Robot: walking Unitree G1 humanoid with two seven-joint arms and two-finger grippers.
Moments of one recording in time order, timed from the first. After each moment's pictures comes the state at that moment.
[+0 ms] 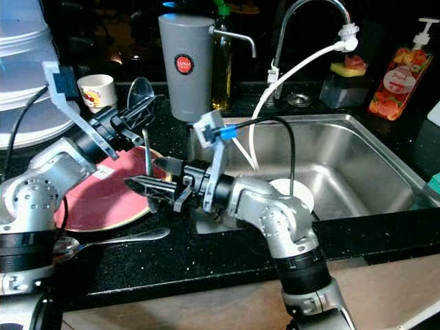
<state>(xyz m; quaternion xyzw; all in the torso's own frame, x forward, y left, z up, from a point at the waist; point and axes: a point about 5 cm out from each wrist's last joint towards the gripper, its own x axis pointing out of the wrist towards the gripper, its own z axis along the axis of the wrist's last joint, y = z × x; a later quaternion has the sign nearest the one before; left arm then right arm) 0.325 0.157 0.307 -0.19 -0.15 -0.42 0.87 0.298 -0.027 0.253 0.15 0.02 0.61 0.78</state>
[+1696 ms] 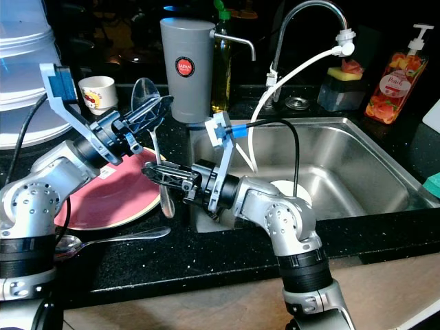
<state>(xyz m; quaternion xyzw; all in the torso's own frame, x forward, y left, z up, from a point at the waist) 0.328 0.158 0.308 -0.19 -0.16 -0.41 0.88 0.311 -0.048 0.257 0.21 0.02 0.58 0.78</state>
